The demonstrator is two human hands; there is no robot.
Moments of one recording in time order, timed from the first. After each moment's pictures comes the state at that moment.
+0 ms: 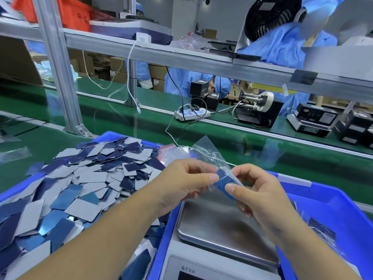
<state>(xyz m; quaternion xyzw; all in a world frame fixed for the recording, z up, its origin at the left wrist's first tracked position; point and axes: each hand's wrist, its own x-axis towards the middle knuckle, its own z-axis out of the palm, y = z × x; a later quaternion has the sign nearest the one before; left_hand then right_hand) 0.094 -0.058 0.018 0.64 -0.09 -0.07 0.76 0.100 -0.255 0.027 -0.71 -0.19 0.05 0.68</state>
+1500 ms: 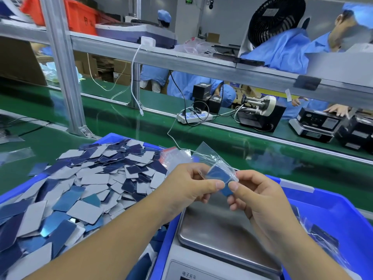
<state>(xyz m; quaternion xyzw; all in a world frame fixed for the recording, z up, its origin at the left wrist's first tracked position) 0.094 -0.067 0.014 0.65 -0.14 -0.01 0.75 0.100 -0.247 0.023 -0.63 -0.12 0.04 0.76</state>
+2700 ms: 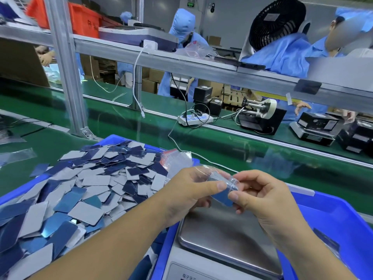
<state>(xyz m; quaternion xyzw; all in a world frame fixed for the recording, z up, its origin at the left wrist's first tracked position) 0.092 -0.067 0.011 0.62 -0.13 -0.07 0.77 0.103 -0.255 0.032 -0.67 -0.20 0.04 0.71</state>
